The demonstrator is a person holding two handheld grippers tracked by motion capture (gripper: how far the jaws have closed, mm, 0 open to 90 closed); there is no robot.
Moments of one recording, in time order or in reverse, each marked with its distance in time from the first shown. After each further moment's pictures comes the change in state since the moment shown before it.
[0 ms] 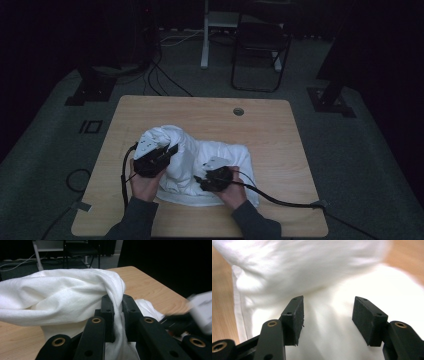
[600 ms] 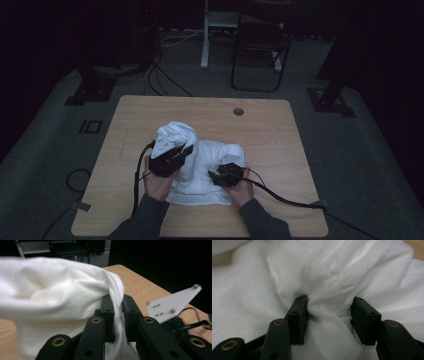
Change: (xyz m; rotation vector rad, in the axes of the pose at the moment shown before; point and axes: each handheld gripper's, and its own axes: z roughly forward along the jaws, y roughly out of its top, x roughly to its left) left arm -0.034 0.012 0.025 0.023 -0.063 0.068; right arm -0.030 -0.029 0.028 0.092 -0.062 0.145
